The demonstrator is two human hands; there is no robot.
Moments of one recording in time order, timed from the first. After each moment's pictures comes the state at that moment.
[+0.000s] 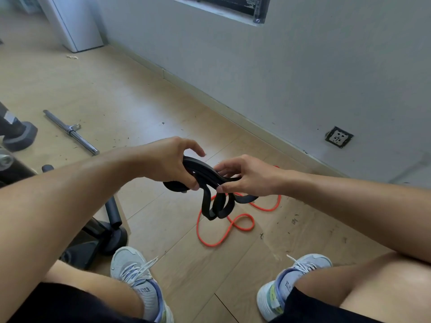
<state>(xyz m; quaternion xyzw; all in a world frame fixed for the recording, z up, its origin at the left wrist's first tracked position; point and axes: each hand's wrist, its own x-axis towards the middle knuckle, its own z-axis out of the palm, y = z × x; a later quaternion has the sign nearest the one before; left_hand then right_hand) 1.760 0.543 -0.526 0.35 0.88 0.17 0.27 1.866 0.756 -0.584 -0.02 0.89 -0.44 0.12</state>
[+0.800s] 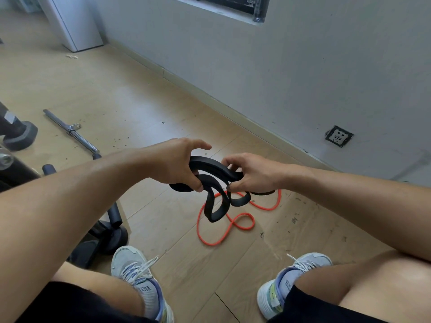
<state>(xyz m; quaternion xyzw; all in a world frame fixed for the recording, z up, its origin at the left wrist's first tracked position) 1.767 0.554 -0.526 0.39 0.88 0.15 0.25 1.863 0.764 -0.577 -0.02 0.93 -0.34 0.14</state>
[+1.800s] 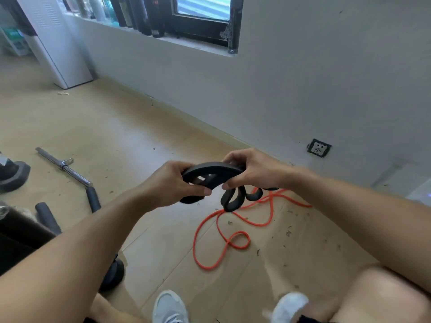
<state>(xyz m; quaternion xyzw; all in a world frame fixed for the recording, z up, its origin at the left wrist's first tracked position) 1.777 0.573 -0.522 0.32 0.81 0.41 0.27 1.874 0.797 -0.524 0.05 0.89 -0.44 0.06</state>
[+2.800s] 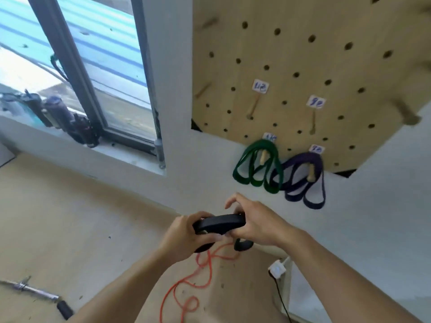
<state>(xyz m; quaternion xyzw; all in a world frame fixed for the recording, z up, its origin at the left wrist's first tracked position) 1.753 0.797 -0.026 0.48 0.74 0.35 0.31 1.920 0.956 0.037 0.25 0.90 -0.35 0.07</state>
